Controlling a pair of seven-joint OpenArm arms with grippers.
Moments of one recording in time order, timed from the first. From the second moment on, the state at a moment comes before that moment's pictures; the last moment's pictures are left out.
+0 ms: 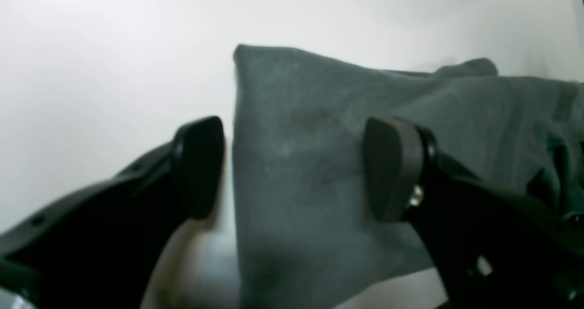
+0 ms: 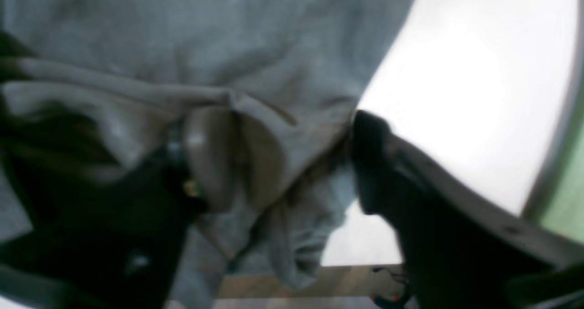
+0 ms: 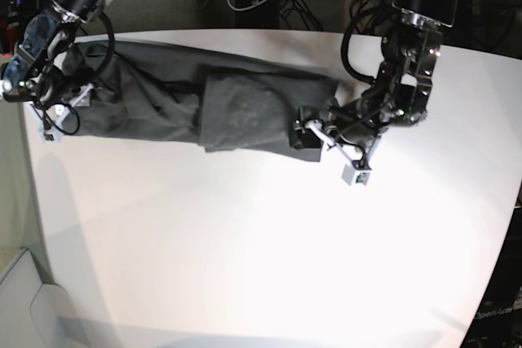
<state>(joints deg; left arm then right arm) -2.7 -14.3 12.5 87.4 -40.3 -1.1 48.7 2.3 2.4 42.3 88.0 0.5 39.7 -74.2</state>
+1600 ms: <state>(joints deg) 7.5 -15.9 -14.3 92.8 -38.5 -1.5 56.2 -2.8 0.9 33.6 112.5 40.0 39.9 -83.5</state>
